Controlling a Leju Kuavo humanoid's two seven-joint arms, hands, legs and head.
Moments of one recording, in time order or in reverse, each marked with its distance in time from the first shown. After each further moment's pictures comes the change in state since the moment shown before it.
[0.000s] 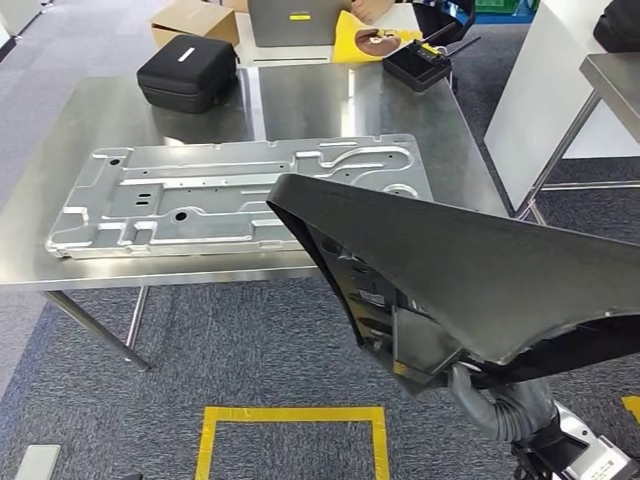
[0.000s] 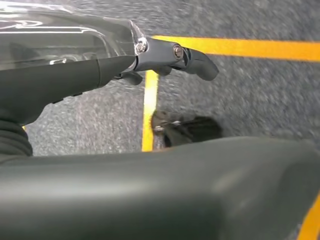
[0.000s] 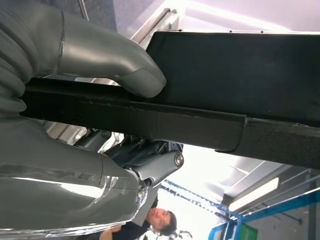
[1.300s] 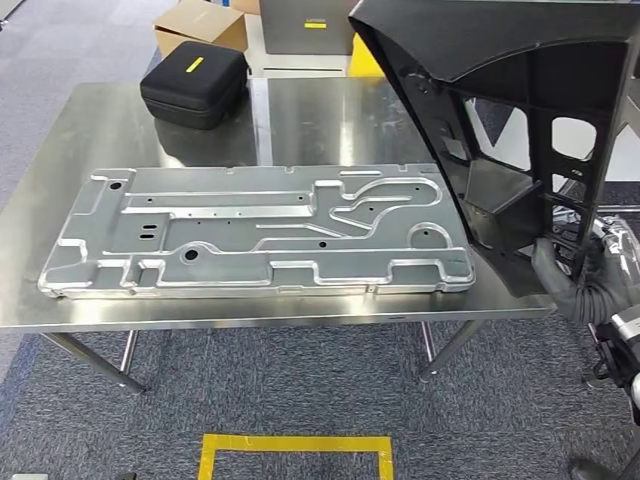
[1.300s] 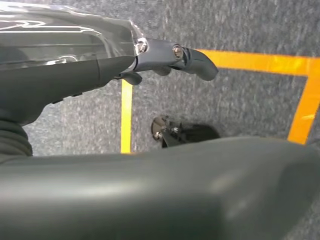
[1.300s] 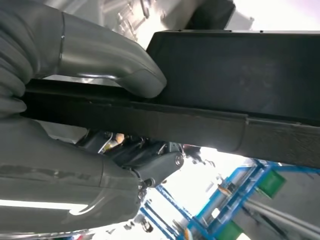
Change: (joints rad) left arm -0.002 0.001 0.000 0.000 -0.012 -0.023 -0.010; right arm -0.298 -0.187 -0.207 0.098 0.022 -0.062 0.233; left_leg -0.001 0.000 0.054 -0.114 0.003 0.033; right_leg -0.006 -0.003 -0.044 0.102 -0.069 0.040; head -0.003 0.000
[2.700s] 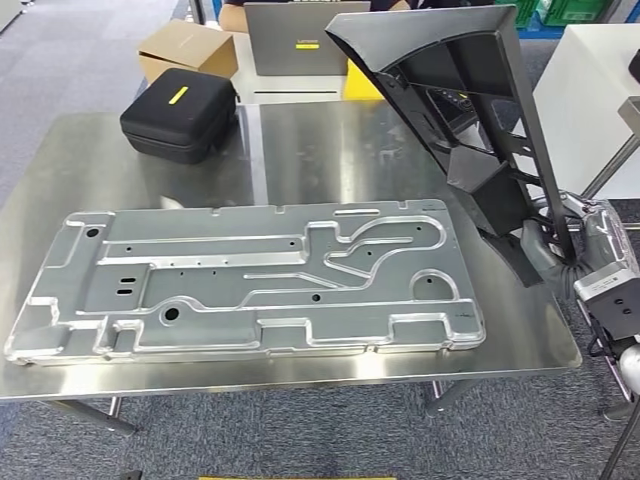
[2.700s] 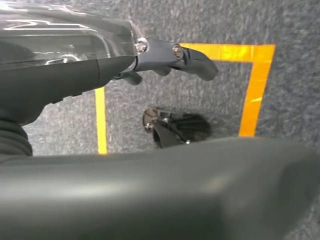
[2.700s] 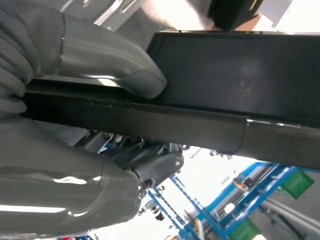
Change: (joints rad) left arm -0.003 -0.001 0.000 0.000 -0.006 -0.003 -0.003; right arm -0.091 -0.045 0.081 0.084 0.077 -0.051 0.054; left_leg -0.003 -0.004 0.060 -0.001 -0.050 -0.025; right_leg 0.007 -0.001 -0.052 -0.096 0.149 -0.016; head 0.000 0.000
